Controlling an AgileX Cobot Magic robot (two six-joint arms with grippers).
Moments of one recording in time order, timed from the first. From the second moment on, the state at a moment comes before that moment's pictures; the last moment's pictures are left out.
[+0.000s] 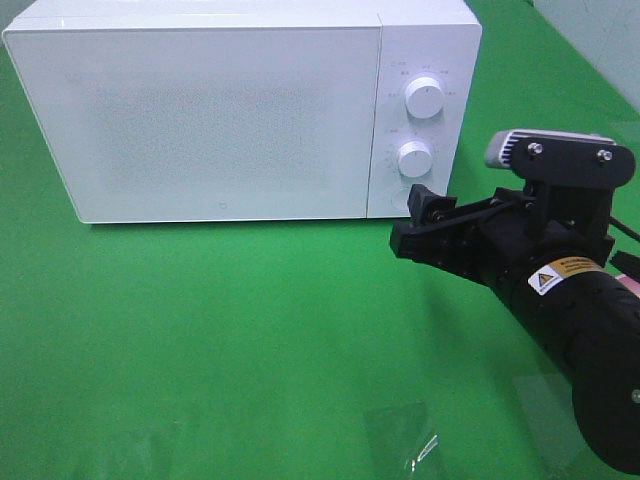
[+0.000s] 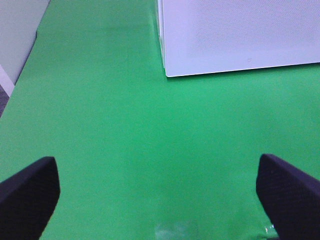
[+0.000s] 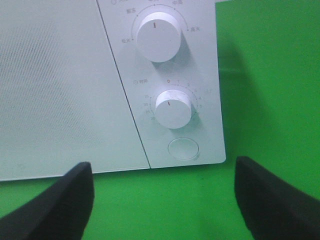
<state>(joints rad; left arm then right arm) 0.01 -0.01 -0.52 -0.10 1.07 0.14 0.87 1.65 -0.36 0.80 -1.15 -0.10</state>
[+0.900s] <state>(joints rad) 0.01 -0.01 -0.52 -0.10 1.07 0.14 0.87 1.65 -0.36 0.80 -1.10 1.05</state>
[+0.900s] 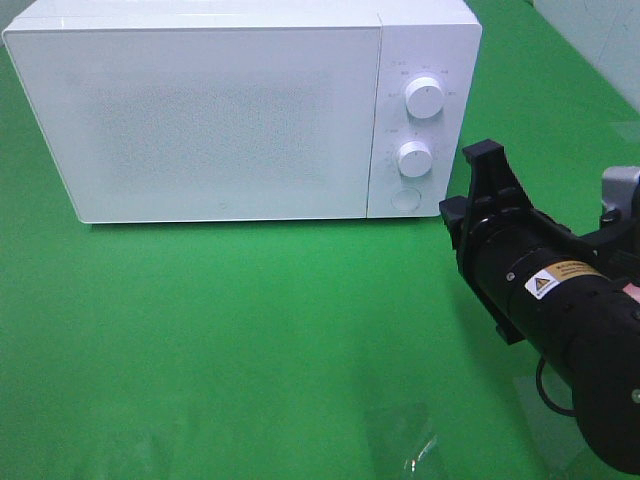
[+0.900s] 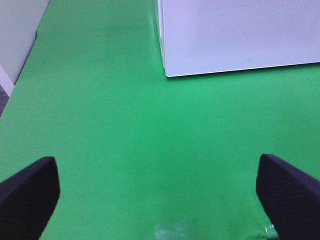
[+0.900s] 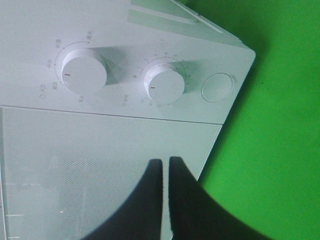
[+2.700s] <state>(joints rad) 0.01 -0.01 -0.52 -0.10 1.07 0.14 0.63 1.94 -0.60 0.62 -0.92 1.29</state>
